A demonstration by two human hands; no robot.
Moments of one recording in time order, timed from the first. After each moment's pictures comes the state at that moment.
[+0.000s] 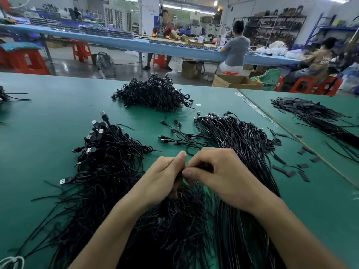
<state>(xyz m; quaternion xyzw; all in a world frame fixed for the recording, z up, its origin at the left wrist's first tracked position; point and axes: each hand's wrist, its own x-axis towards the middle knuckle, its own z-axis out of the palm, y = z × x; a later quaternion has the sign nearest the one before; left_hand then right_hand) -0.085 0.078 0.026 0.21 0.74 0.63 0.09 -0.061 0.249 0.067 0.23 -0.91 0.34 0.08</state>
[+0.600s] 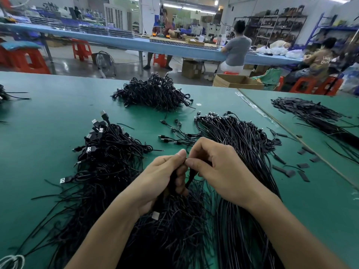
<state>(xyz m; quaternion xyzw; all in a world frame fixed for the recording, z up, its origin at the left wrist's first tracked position) -0.081 0.077 0.033 0.13 0.62 0.75 0.21 -0.064 0.244 0.069 0.20 -0.89 0.40 0.09</state>
